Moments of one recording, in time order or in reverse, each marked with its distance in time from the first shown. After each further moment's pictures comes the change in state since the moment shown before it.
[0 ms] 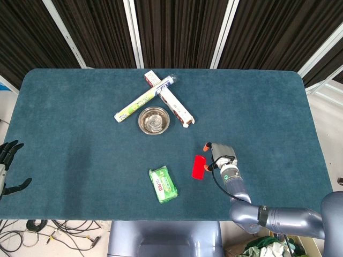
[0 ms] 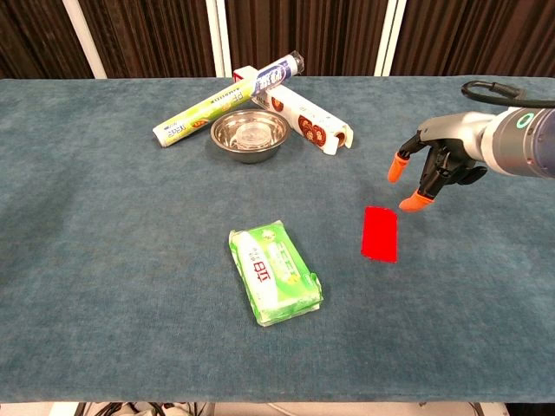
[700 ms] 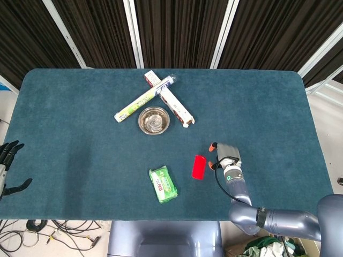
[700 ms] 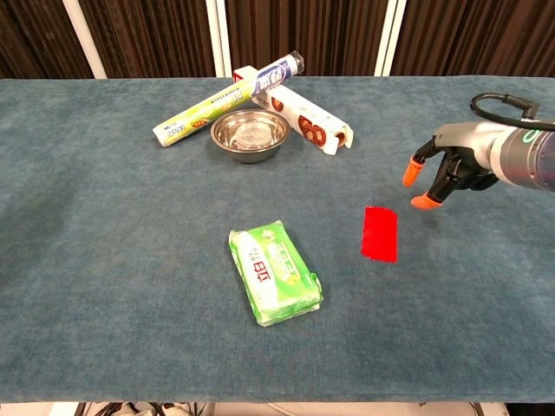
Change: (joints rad) left arm 0.000 0.002 0.004 -0.001 0.008 0.001 0.003; right arm -0.040 -0.045 0.000 0.049 -0.019 0.055 0.020
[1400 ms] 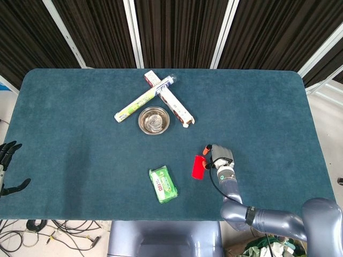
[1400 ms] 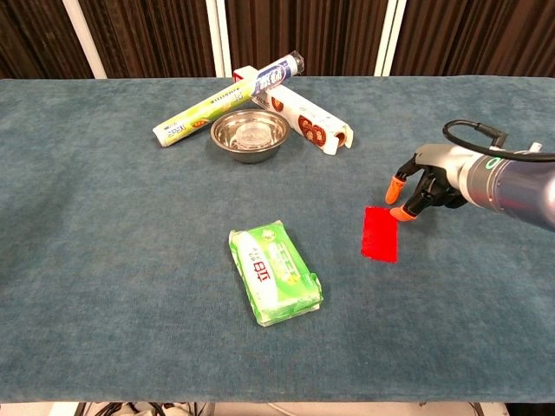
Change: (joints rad) left arm 0.004 0.007 -0.004 -0.011 -0.019 -0.004 -0.011; right arm -0.029 -0.147 0.036 0.174 -0.028 -0.054 0.041
